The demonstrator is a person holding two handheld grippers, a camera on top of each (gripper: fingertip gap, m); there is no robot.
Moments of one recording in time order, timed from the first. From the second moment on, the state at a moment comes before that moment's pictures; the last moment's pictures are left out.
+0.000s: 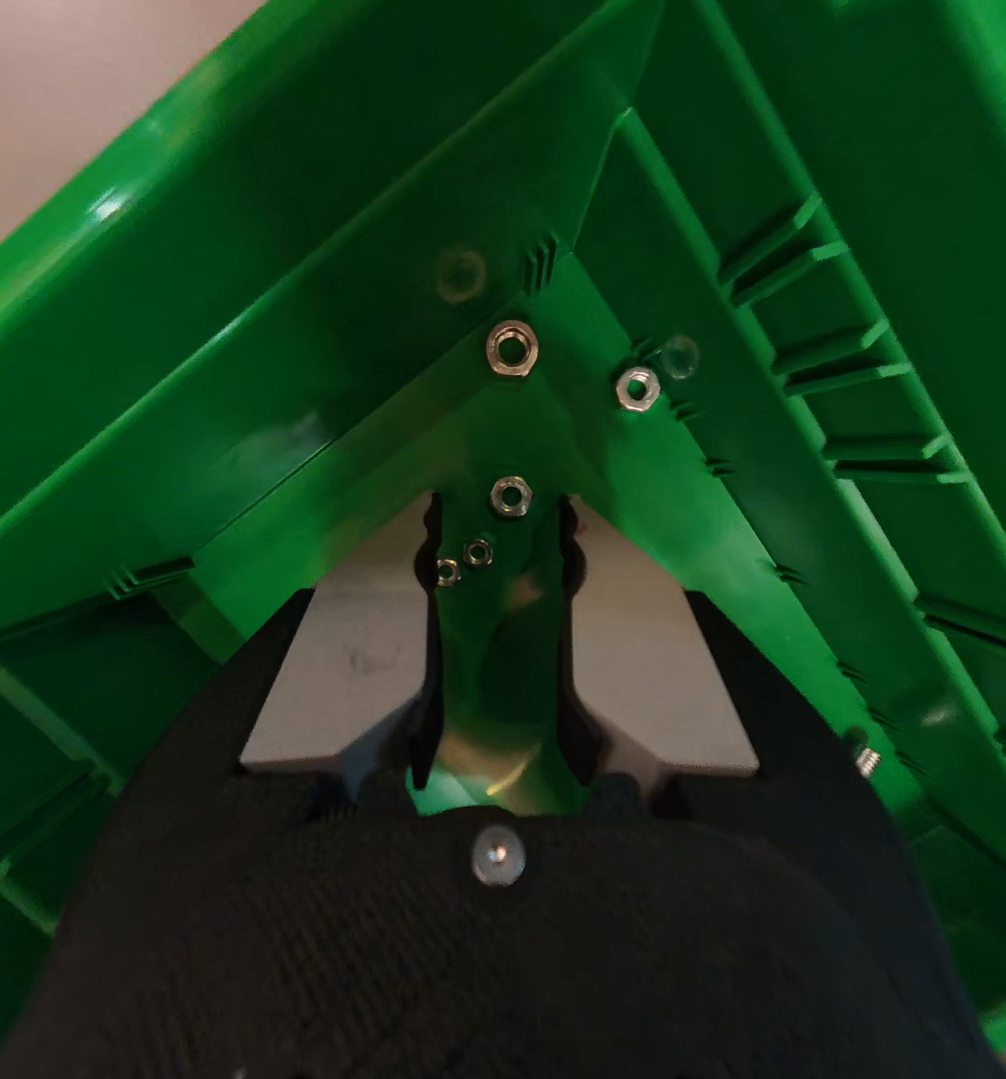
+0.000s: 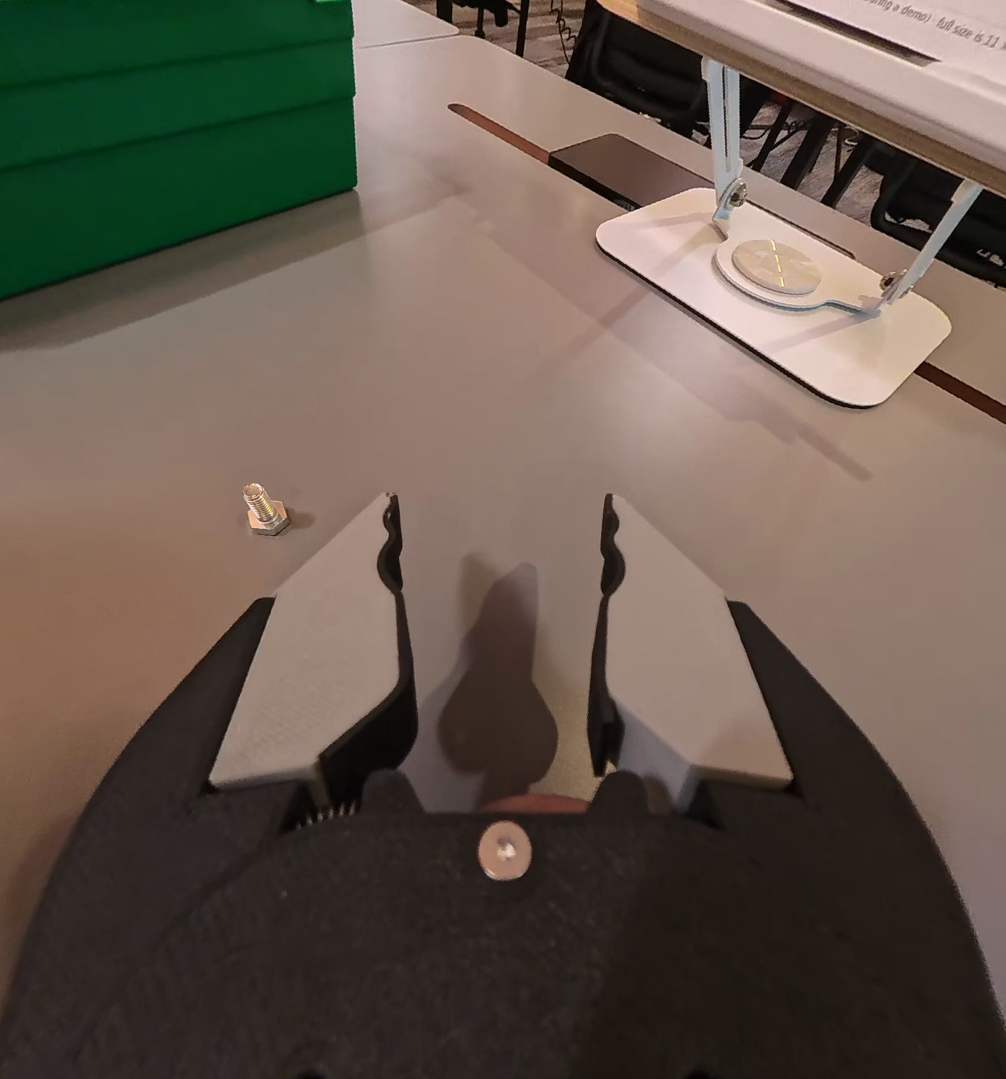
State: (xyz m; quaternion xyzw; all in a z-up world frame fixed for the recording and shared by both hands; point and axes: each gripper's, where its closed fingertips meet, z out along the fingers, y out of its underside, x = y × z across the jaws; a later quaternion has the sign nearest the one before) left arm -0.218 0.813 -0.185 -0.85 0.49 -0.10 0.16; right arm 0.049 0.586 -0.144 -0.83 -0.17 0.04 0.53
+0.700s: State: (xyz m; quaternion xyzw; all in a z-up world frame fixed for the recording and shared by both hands) left arm -0.214 0.816 -0.168 -0.84 0.49 -0.15 0.19; right arm 0.052 0.590 -0.147 -0.84 -0.16 0.05 0.52
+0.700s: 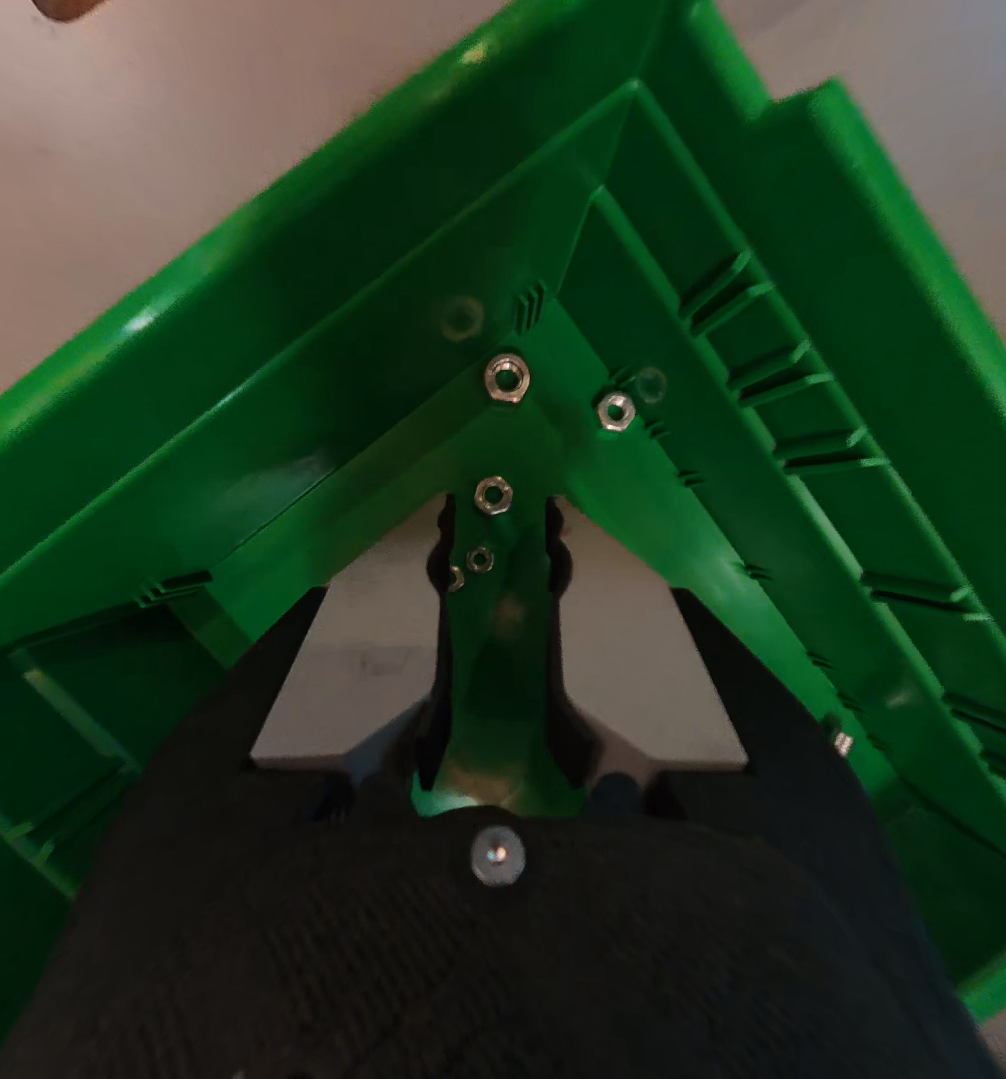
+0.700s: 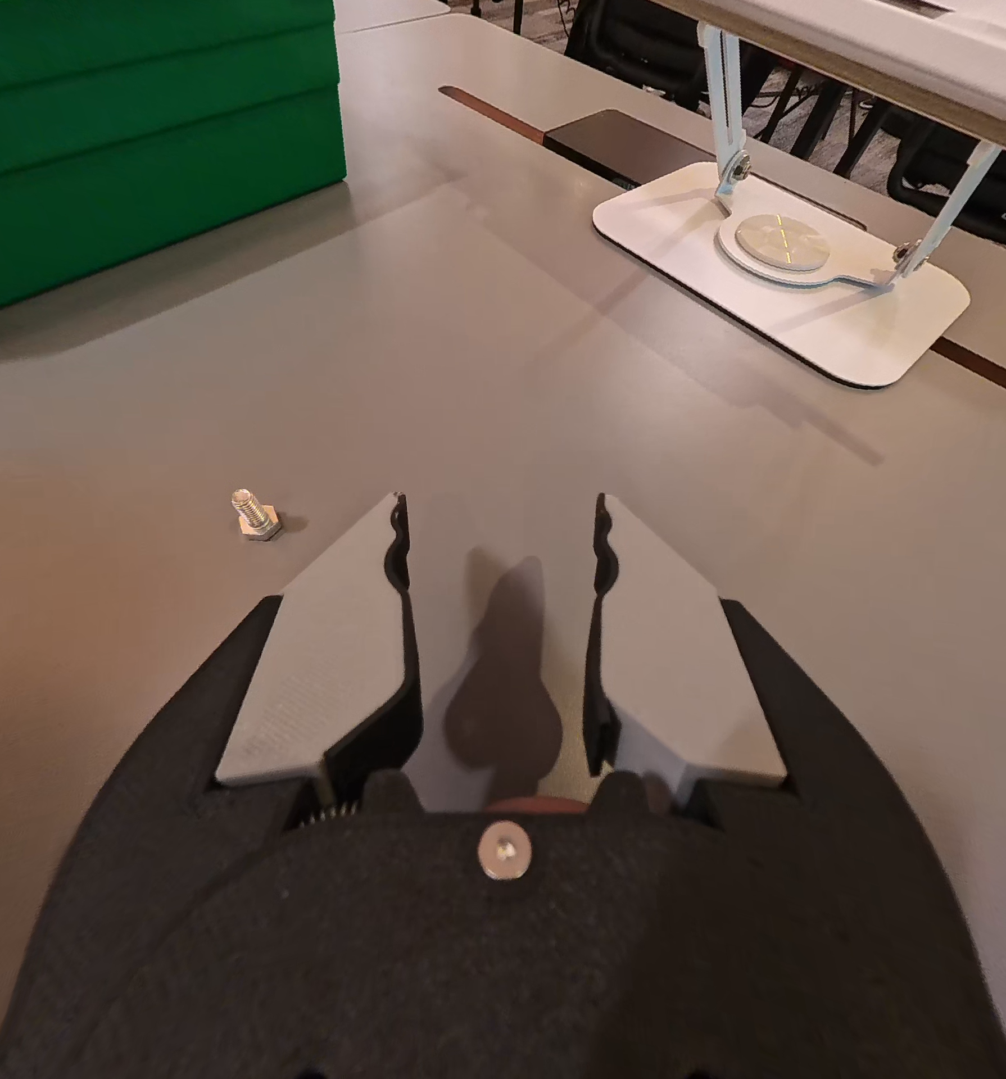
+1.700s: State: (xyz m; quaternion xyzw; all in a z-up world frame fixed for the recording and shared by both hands) left arm -0.219 0.816 -0.183 -0.85 0.49 -0.11 0.16; right arm 0.048 0.590 -0.144 -0.83 -0.17 0.06 0.52
